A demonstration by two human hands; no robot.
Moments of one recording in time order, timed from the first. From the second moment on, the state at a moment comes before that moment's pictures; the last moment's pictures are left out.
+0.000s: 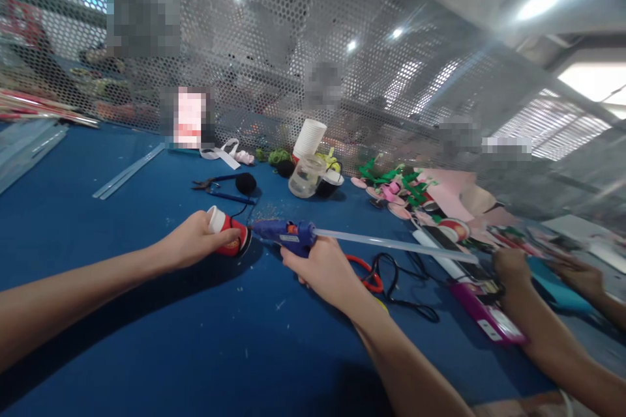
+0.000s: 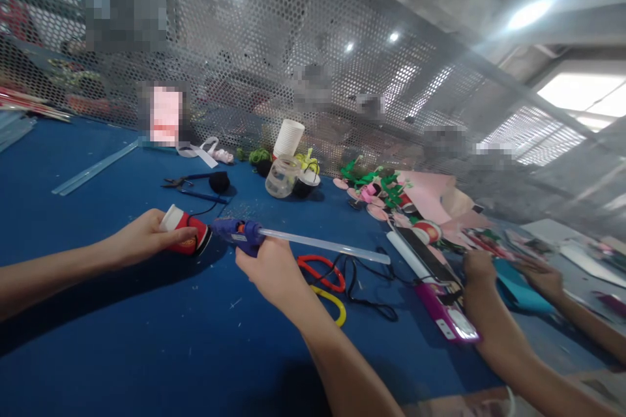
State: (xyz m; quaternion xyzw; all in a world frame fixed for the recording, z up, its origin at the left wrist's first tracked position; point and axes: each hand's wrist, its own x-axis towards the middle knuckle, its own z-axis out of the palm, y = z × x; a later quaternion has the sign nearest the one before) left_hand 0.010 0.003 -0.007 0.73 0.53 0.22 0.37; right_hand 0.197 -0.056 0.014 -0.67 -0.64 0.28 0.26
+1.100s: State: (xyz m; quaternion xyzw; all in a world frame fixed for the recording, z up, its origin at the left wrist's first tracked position) left_hand 0.010 0.005 -0.006 0.68 0.54 0.25 0.42; right_hand 0.201 -0.072 0.010 -0.65 -0.69 0.23 0.22
